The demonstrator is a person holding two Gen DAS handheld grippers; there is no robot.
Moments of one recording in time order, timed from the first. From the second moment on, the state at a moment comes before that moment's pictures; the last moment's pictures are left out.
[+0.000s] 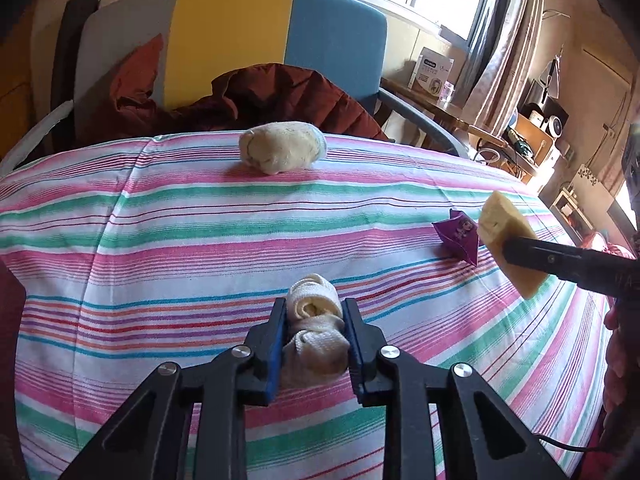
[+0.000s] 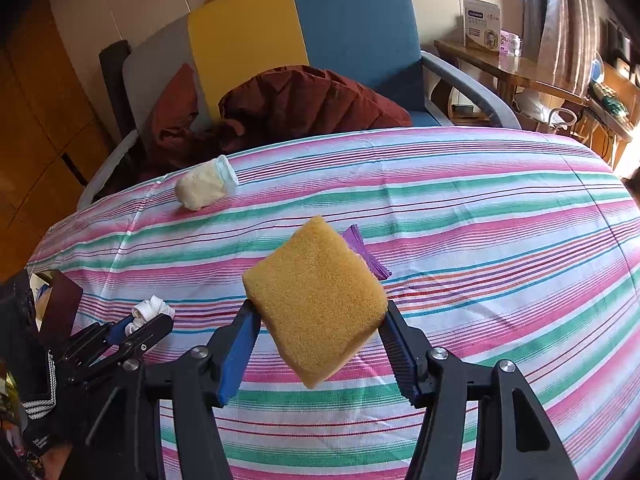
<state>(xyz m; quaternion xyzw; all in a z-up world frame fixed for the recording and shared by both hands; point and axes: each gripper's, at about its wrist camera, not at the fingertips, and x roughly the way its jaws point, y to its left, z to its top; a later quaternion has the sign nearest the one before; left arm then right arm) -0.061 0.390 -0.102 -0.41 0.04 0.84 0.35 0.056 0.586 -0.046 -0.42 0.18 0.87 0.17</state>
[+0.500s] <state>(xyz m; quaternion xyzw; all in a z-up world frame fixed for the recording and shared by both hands) 0.002 0.322 -0.083 -0.39 0.03 0.84 0.38 0.043 0.550 -0.054 -0.43 0.13 0.88 0.11</state>
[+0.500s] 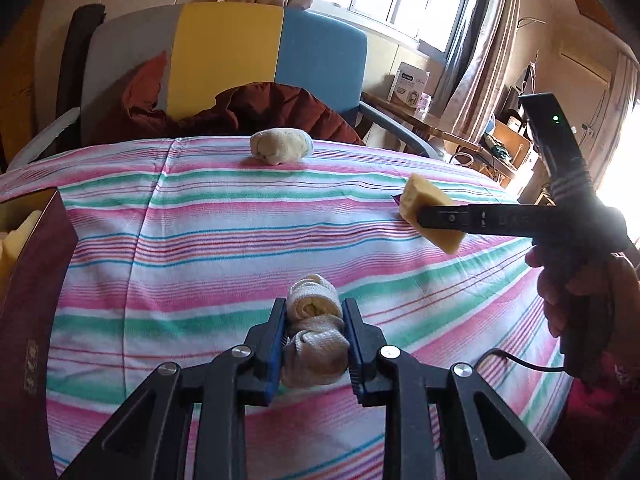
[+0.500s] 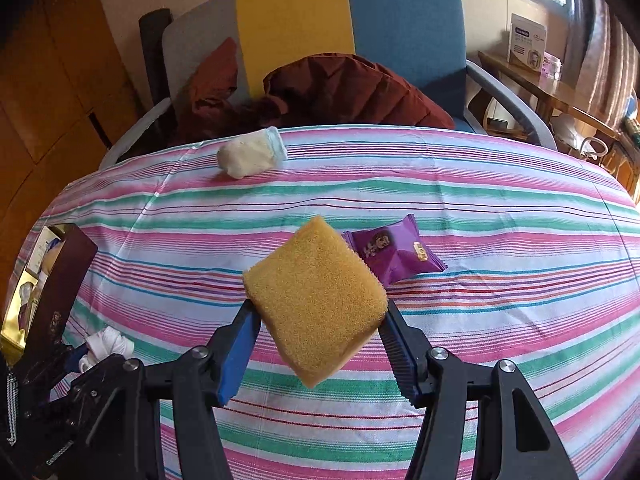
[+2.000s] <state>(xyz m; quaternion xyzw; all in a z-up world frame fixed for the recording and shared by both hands) -0.085 0.116 -0.071 -0.47 -0.15 0.84 0.21 0.026 0.386 -0.007 -0.40 0.03 0.91 -0.07</state>
